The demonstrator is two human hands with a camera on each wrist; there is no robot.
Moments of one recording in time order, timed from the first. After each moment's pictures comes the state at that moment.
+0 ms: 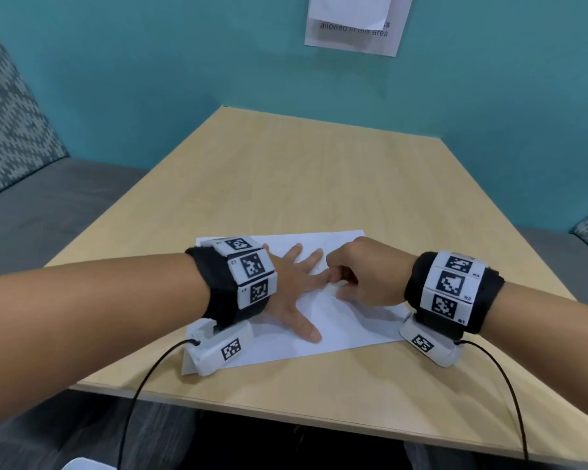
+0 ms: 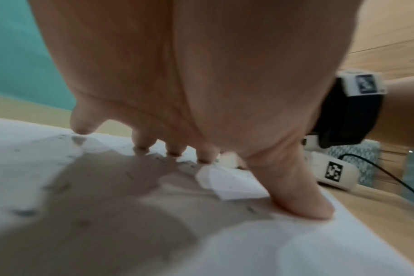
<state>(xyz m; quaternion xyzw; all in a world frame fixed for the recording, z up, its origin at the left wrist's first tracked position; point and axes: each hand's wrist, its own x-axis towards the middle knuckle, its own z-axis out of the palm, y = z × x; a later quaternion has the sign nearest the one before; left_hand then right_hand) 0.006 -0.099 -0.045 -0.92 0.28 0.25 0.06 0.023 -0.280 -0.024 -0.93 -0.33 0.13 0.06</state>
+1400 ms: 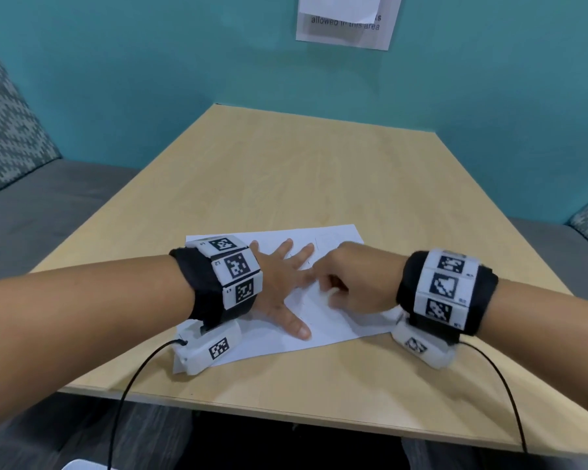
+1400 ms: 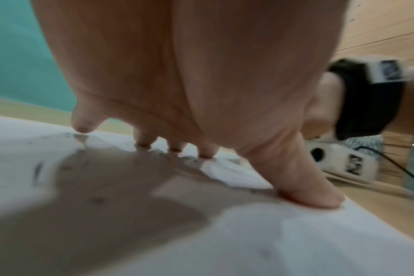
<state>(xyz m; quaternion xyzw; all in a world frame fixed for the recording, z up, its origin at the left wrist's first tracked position) 0.011 -0.093 -0.049 -0.92 0.29 0.25 0.04 0.016 -0.277 -0.025 -0.92 -0.37 0.16 0.03</state>
